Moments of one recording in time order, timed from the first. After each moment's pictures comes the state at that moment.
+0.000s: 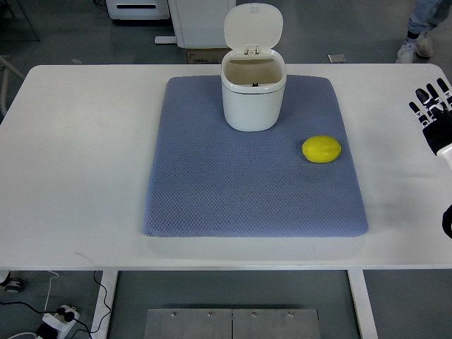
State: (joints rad) left arm -0.02 0.00 -0.10 -0.16 0.00 0.21 -0.11; right arm 0.51 -0.44 1.00 0.86 -0.06 0.19 0.30
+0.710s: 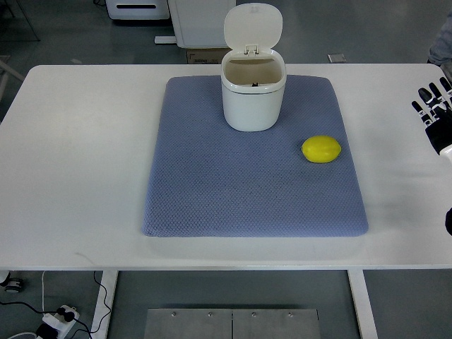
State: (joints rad) left arm -0.01 0.00 -0.10 -0.16 0.00 0.21 -0.11; right arm 0.51 -0.45 1.00 0.86 -0.06 0.19 0.30
